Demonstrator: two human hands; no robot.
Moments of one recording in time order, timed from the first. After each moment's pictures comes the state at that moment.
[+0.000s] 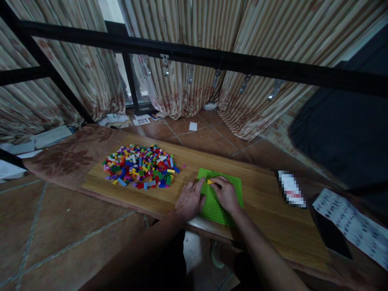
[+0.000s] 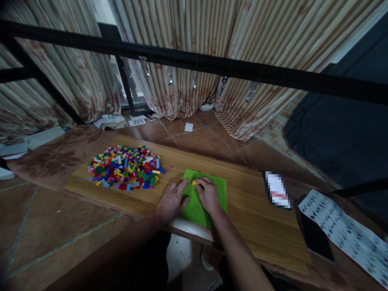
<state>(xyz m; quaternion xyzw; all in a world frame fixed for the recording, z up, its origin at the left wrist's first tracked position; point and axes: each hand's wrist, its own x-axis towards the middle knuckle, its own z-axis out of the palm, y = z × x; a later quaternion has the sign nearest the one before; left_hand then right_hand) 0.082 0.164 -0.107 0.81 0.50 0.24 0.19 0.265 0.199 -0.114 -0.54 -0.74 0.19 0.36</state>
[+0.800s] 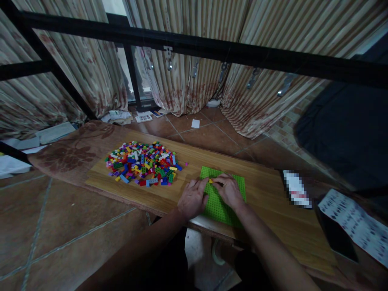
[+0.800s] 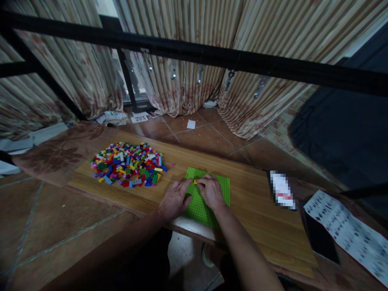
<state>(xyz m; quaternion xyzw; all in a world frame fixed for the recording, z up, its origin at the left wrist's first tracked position) 0.082 0.163 -0.106 0.82 0.50 0.23 0.17 0.263 0.204 -0.097 -0.54 -0.79 0.13 0.25</state>
